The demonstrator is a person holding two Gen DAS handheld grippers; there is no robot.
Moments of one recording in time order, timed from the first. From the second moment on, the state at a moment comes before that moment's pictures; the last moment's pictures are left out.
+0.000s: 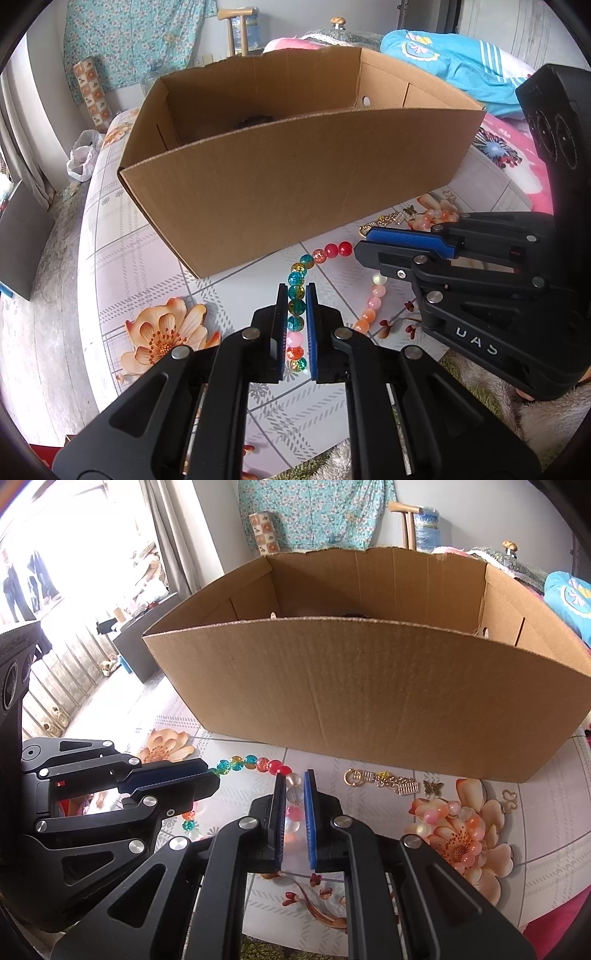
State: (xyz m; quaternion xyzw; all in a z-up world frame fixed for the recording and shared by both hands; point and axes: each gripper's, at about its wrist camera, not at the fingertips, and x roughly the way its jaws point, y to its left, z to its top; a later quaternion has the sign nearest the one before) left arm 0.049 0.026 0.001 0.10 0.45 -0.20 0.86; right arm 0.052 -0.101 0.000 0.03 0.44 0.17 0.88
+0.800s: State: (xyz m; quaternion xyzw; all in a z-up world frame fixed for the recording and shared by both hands) left arm 0.021 0.028 0.099 0.08 0.33 -0.28 0.90; right arm 0.005 -0.118 0.085 0.02 0.33 0.17 0.93
